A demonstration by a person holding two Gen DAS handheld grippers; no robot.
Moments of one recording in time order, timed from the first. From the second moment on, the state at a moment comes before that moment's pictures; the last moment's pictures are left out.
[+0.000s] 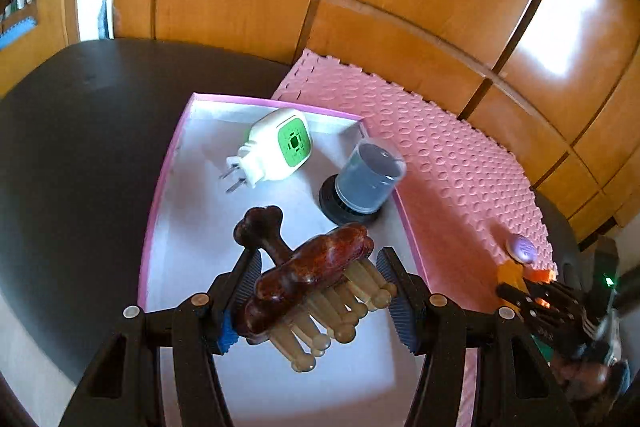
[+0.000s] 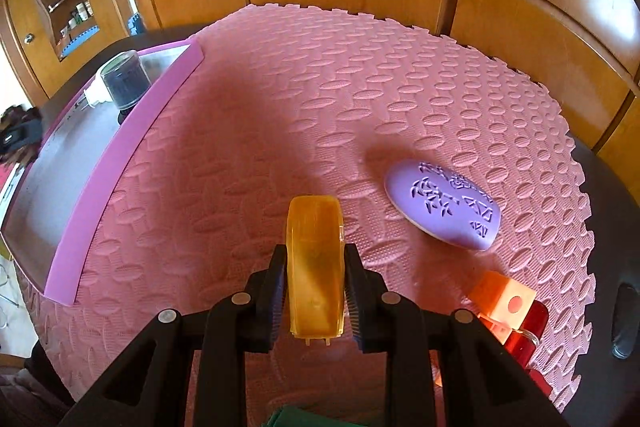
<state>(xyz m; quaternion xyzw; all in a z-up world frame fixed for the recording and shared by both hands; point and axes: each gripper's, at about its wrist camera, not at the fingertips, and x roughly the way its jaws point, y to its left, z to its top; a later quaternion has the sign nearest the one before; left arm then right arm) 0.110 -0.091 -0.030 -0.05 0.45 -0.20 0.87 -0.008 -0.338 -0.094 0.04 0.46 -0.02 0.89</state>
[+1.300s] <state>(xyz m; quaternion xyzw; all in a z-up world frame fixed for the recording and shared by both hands) 0.041 -0.093 -0.015 0.04 0.37 -0.14 0.92 -0.008 -0.336 -0.094 0.02 0.45 -0.02 0.89</state>
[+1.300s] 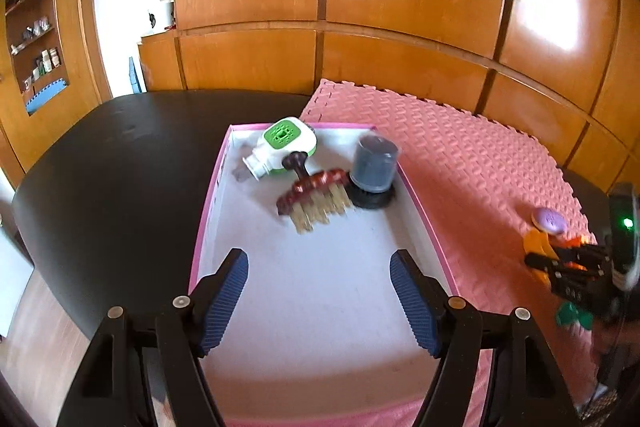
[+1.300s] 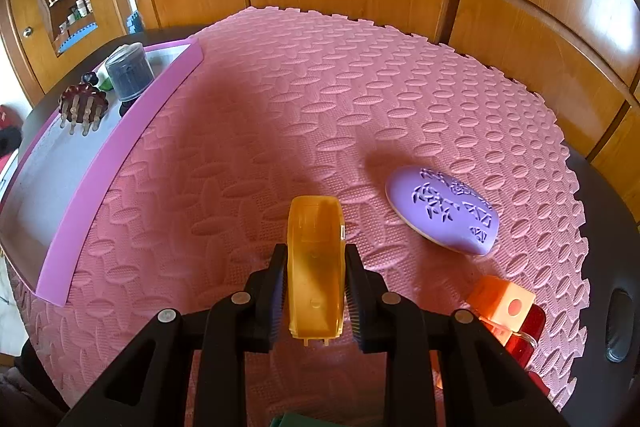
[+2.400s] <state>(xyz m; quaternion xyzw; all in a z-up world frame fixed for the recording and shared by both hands) 0.025 -0.061 -0.018 0.00 0.37 -0.13 0.92 -0.009 -0.330 -0.094 0.04 0.45 -0.08 0.89</state>
